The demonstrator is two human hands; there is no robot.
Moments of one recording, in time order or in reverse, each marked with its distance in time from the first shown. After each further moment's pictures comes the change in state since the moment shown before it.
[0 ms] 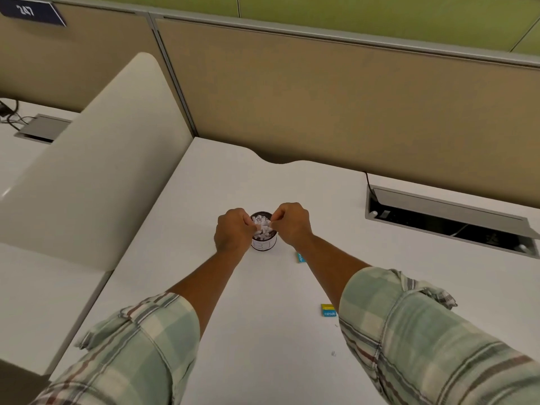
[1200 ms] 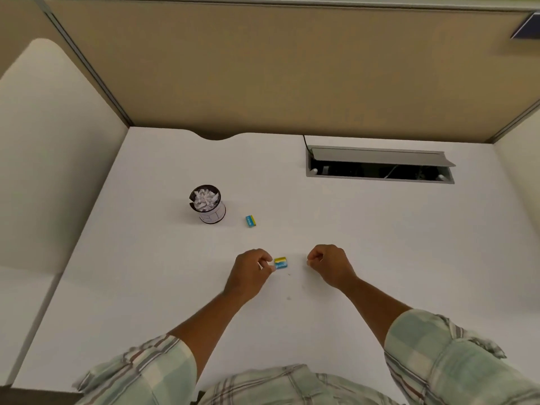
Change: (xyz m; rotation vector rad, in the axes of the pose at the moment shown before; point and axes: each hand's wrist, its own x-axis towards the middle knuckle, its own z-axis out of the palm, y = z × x) left_hand -0.174 -0.036 0.120 -0.037 -0.471 0.321; right_hand -0.163 0.244 -0.086 -0.041 -0.030 0.206
